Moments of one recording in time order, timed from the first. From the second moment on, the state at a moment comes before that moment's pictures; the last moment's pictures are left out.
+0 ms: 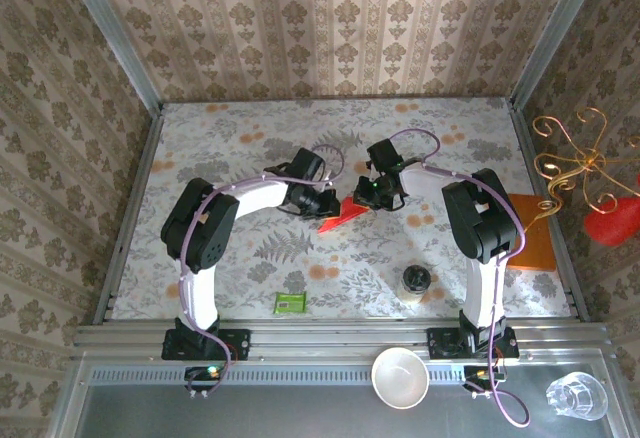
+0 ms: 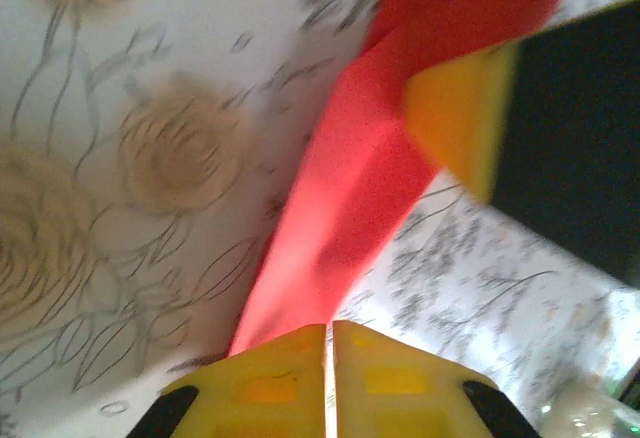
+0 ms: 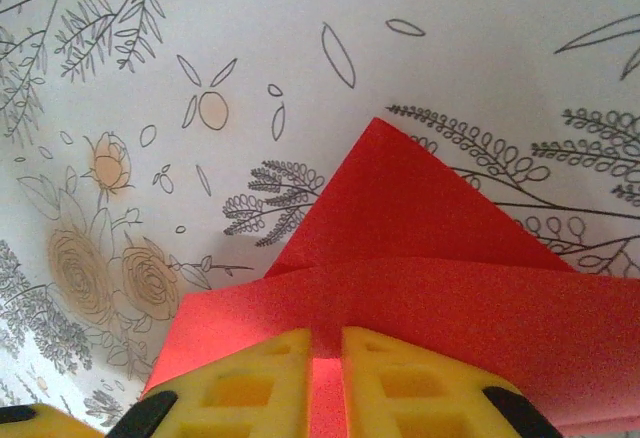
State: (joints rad) left arm -0.65 1.96 1.26 -0.37 0.50 -0.54; right arm 0.39 1.98 1.25 -0.41 -0.32 0.63
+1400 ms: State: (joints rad) left arm -0.66 2.10 1.38 -0.38 0.53 -0.56; right arm 0.39 1.93 1.25 -0.58 -0.16 0.68
